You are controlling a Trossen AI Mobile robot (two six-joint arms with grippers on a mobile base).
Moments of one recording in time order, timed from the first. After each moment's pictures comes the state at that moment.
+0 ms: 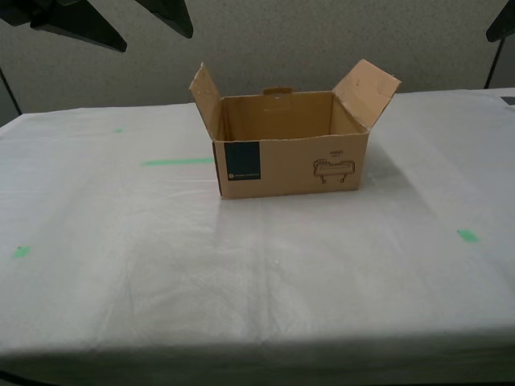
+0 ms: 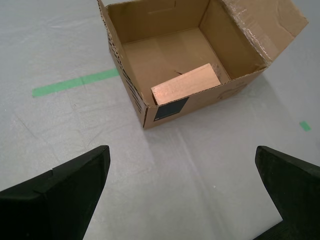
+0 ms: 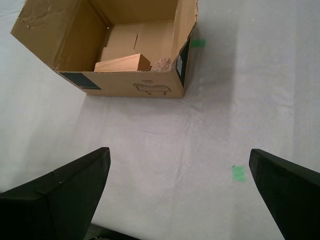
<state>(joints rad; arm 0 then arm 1) 0.26 0.65 0.72 -0.90 -0.20 0.22 -0.84 1.09 0.91 -0.63 -0.17 -0.46</state>
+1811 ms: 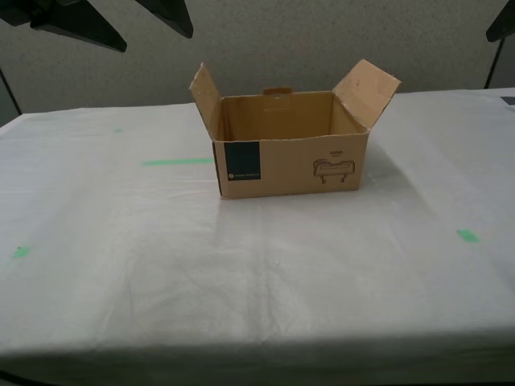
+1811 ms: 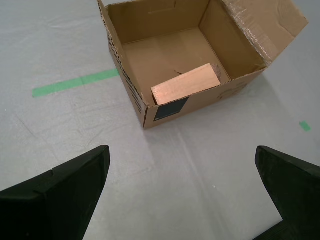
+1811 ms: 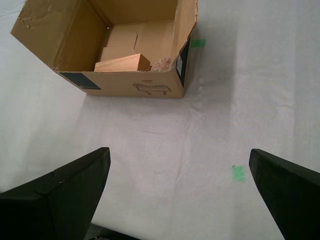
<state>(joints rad) 0.26 0.65 0.72 -0.90 -0.20 0.22 -0.84 1.09 0.91 -0.63 -0.17 -0.46</state>
